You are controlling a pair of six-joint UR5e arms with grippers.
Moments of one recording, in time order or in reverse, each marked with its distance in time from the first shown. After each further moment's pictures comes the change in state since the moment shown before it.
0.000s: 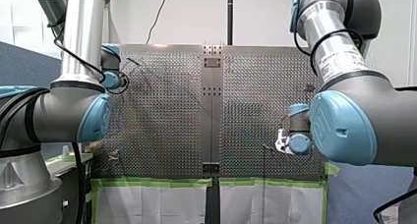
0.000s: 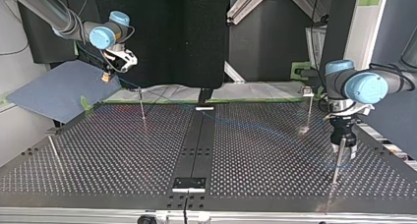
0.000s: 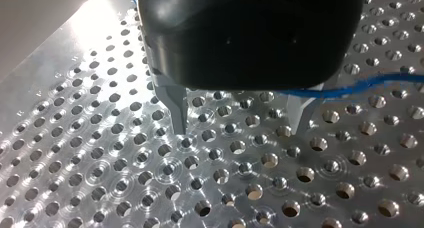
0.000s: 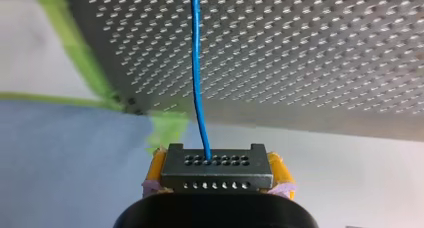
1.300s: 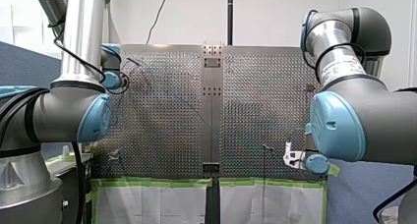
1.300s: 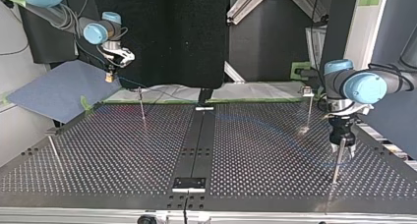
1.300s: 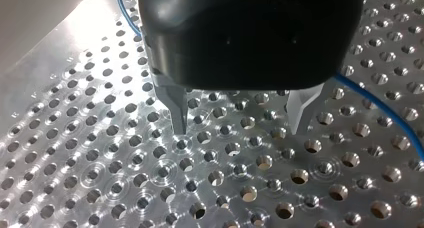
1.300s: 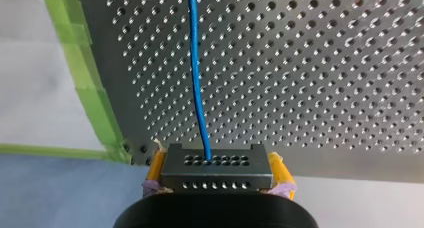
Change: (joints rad) left arm -0.006 0.000 0.000 -0.009 -0.008 0.011; right arm -0.125 0.132 -0.011 -0.211 -0.323 -0.038
